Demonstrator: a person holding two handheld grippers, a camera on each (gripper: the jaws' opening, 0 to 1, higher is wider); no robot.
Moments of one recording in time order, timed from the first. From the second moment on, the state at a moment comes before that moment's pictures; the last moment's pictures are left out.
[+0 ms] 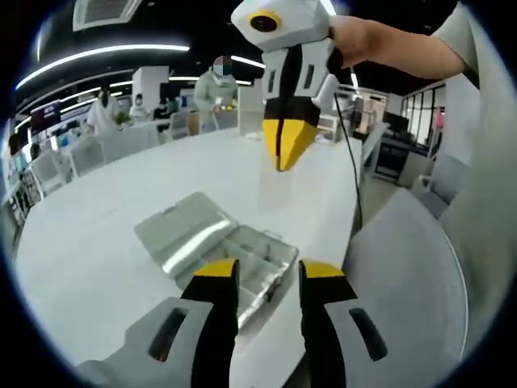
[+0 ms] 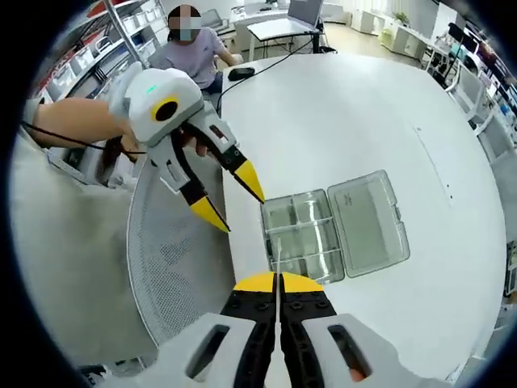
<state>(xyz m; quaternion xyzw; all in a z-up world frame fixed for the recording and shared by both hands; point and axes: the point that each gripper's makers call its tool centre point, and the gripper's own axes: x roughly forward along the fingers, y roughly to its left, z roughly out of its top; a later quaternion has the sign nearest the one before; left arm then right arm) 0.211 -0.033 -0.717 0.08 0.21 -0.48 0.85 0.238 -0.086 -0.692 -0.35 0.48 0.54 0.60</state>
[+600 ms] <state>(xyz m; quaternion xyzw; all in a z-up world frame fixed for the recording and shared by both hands) 0.211 -0.030 -0.722 0.07 0.21 -0.47 0.86 0.248 -0.075 -0.726 -0.39 0.48 0.54 0.57</state>
